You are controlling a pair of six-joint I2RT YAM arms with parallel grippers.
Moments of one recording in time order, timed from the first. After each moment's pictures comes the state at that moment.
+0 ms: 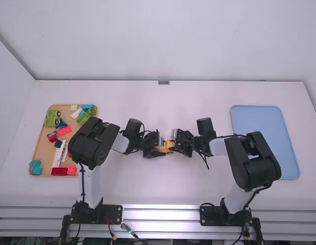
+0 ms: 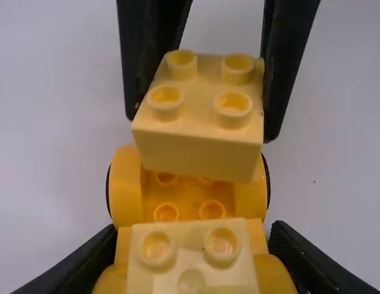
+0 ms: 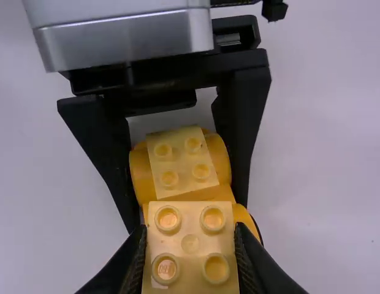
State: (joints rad) left arm -0.32 2.07 0.74 0.45 0.93 0.86; right arm 0.27 1.81 0.64 0.18 -0.89 -0.90
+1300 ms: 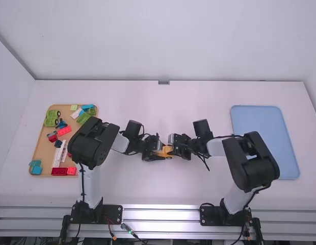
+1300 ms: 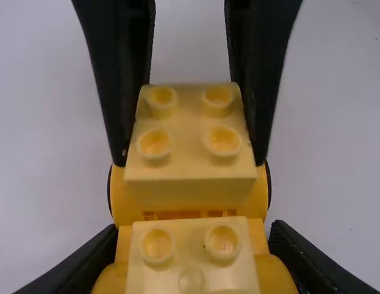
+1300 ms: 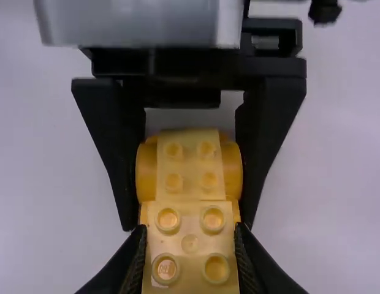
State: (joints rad) left arm -0.32 2.07 0.74 0.34 1.00 1.00; right arm 0.31 1.81 0.65 0.10 -0.88 -1.02
